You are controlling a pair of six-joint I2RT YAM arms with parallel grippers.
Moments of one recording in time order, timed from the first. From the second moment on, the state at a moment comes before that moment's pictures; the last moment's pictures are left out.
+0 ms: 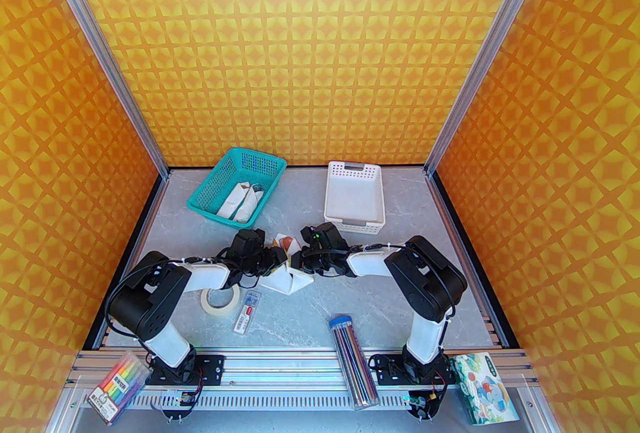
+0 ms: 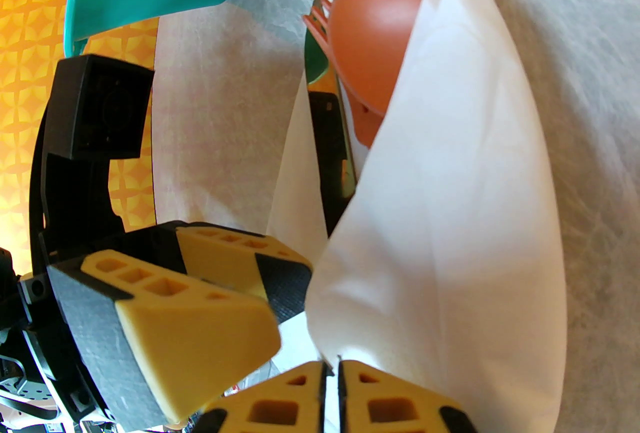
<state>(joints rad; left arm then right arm) -0.52 1.69 0.64 0.34 0.44 -1.08 0.62 1.85 0.85 0.21 -0.61 0.84</state>
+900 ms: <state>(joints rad) -0.54 1.72 0.65 0.36 0.43 -1.12 0.62 1.86 0.85 0.22 -0.61 0.85</state>
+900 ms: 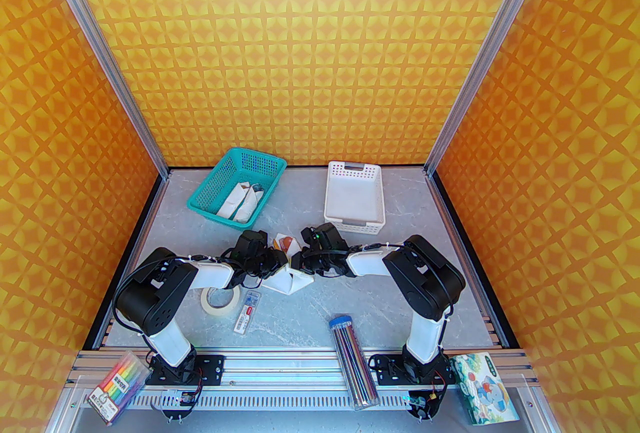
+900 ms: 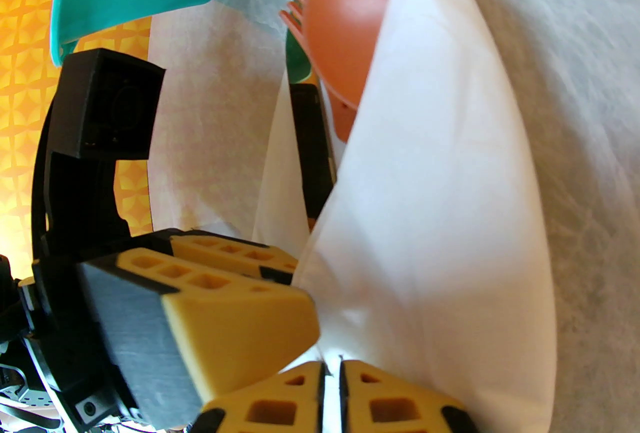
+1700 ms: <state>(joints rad) -0.54 1.72 0.65 0.32 0.40 -1.10 0.52 1.75 0.85 0.09 -0.62 0.75</state>
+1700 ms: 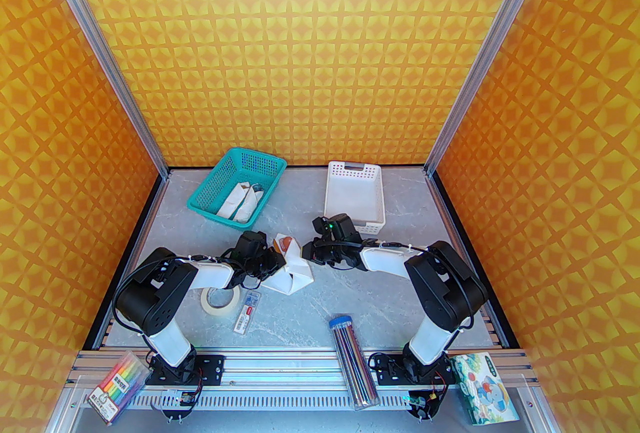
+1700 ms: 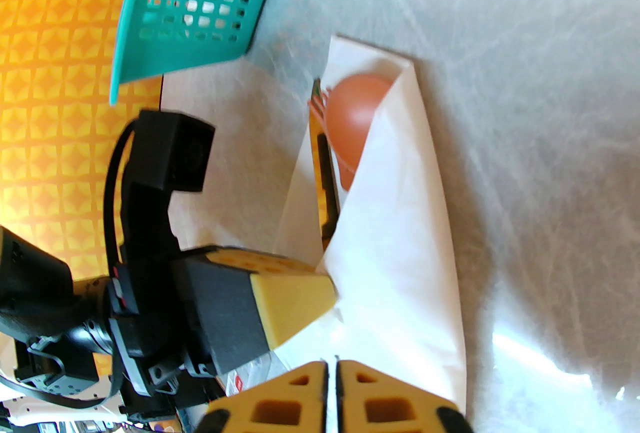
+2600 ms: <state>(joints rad) -0.54 1.65 0.65 0.26 0.38 -1.07 0.59 1.85 0.85 0.13 -0.65 0.75</state>
